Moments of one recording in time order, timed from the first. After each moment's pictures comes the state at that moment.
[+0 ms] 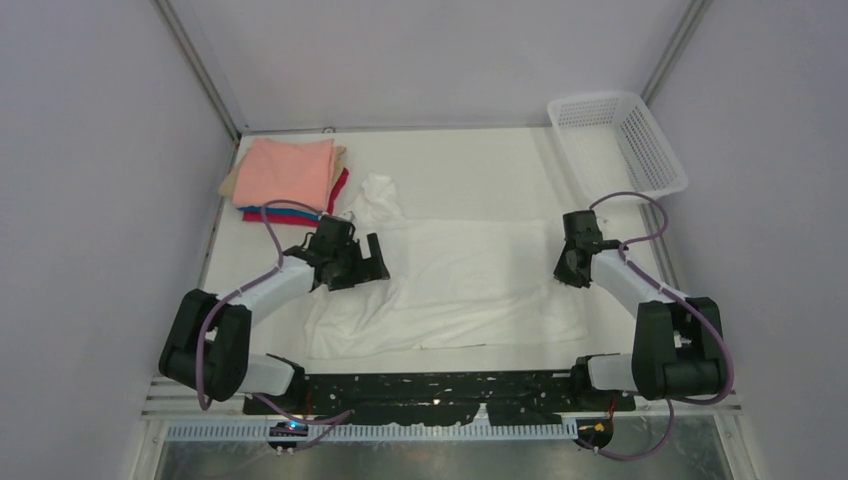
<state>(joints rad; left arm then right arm) -0.38 1.37 0.68 -0.29 0.13 -0.58 0.07 1.33 0.67 -0.46 0.23 0.48</state>
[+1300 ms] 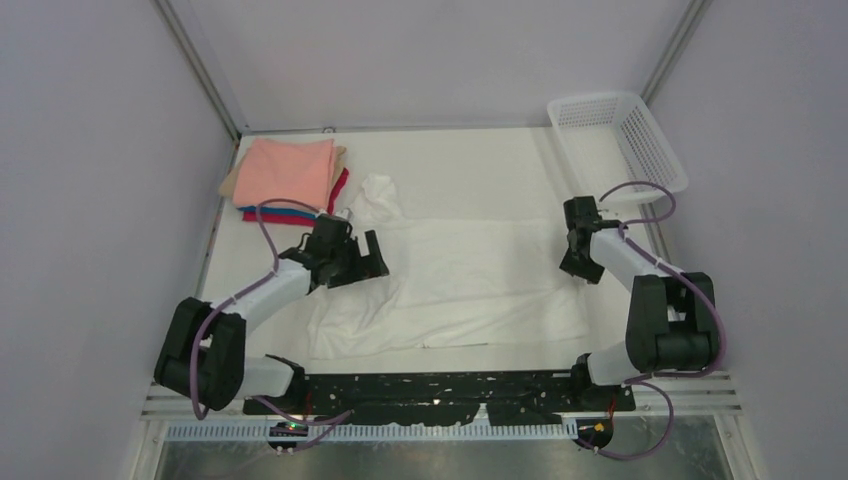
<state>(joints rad) -0.38 1.35 0.67 -0.26 0.12 -0.57 0.04 1.47 0.82 -0.62 0.41 0.55</state>
